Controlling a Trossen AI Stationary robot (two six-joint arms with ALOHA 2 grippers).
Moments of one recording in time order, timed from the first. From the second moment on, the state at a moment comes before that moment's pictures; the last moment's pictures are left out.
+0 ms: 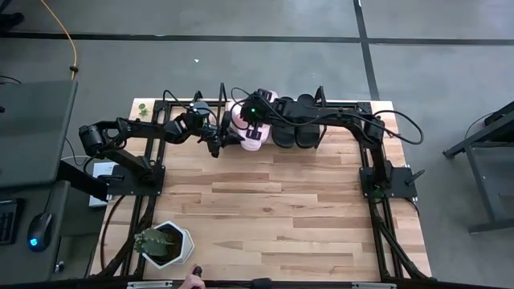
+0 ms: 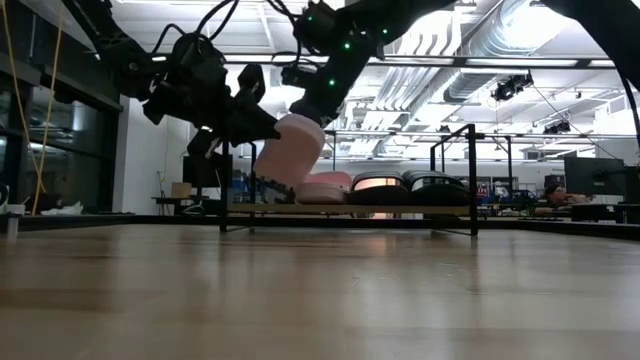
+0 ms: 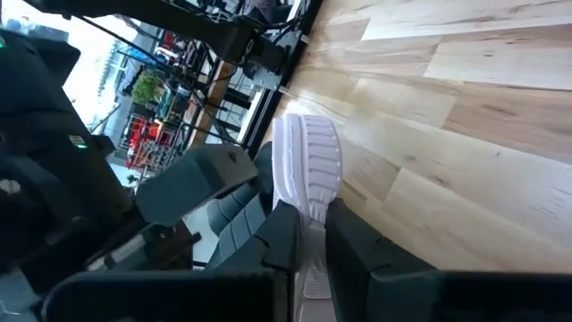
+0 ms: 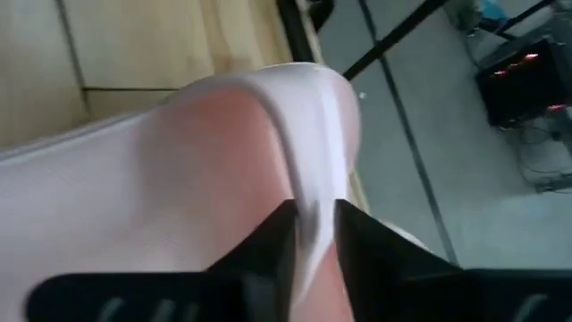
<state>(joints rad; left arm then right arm) 0.69 1.46 0.57 0.50 0.70 1.38 -0.31 2.04 1.75 -0.49 0.34 -0.34</state>
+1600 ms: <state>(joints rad) 0.66 1.39 0.57 0.53 0.96 0.94 -0.34 2.09 1.75 -0.37 0.49 -0.45</state>
